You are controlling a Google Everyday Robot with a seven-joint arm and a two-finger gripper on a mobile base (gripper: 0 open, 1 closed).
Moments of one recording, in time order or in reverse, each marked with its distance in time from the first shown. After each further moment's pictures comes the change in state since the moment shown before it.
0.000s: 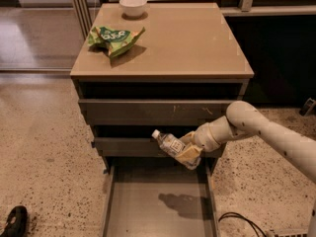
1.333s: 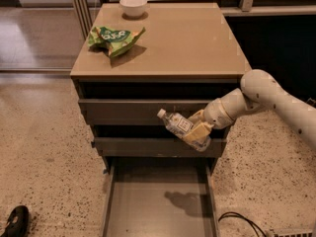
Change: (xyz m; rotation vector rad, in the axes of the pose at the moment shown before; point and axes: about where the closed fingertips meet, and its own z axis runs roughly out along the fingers) arm -0.061 -0.001 -0.086 -0.012 0.015 0.023
